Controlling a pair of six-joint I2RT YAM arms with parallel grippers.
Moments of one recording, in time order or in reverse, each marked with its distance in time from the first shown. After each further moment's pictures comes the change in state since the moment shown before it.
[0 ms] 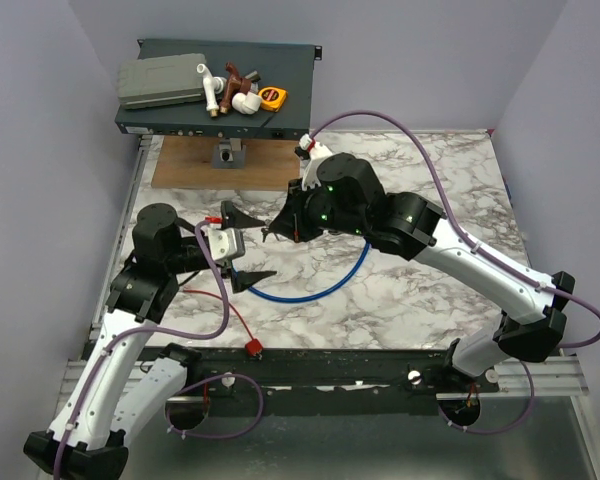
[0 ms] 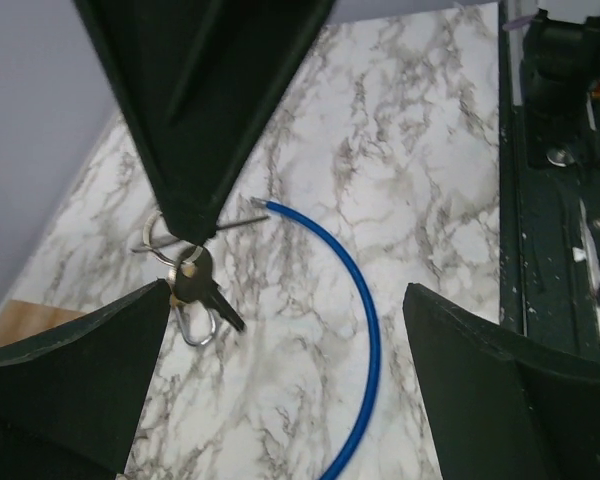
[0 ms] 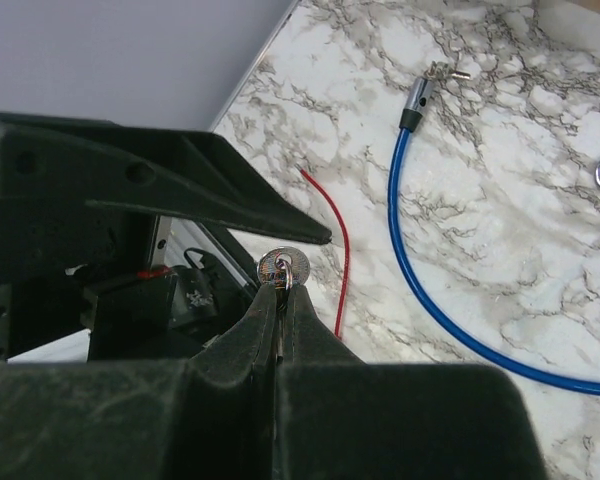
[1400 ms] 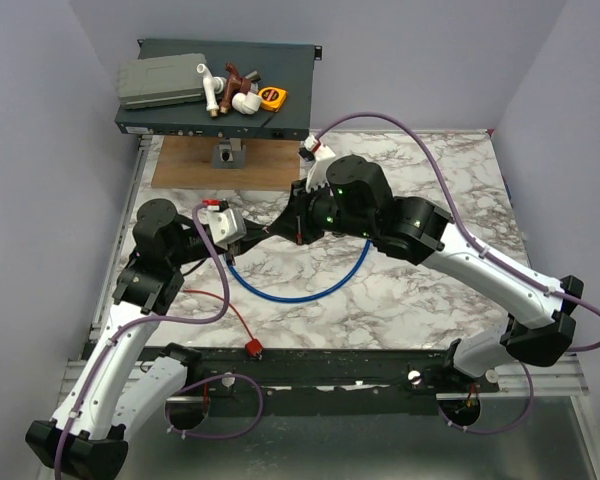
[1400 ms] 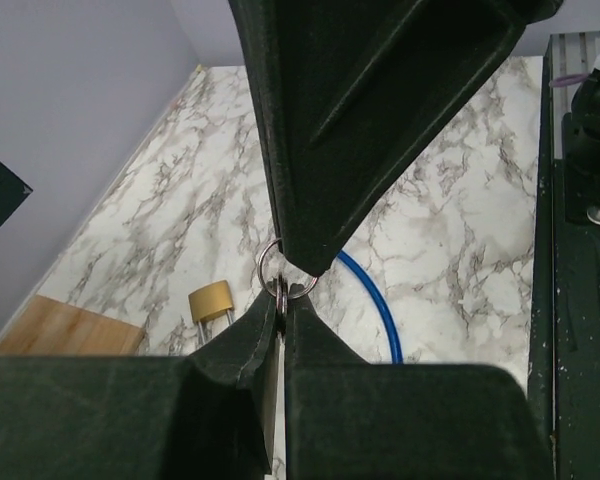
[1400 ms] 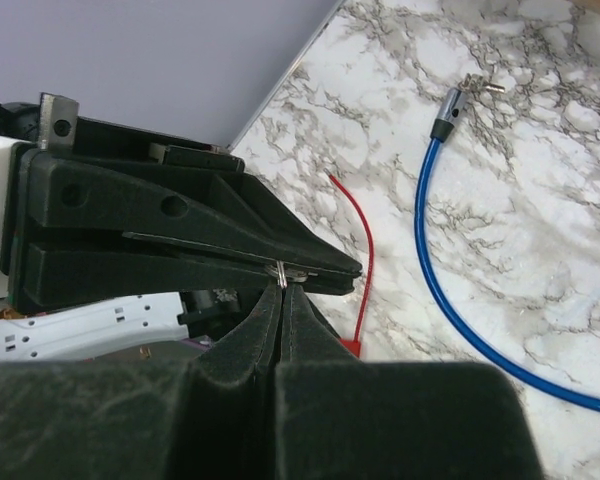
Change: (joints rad) left arm -0.018 0.045 -0.017 0.318 -0.103 -0.243; right arm 0.000 -0.042 -0.042 0.073 -0.055 0.001
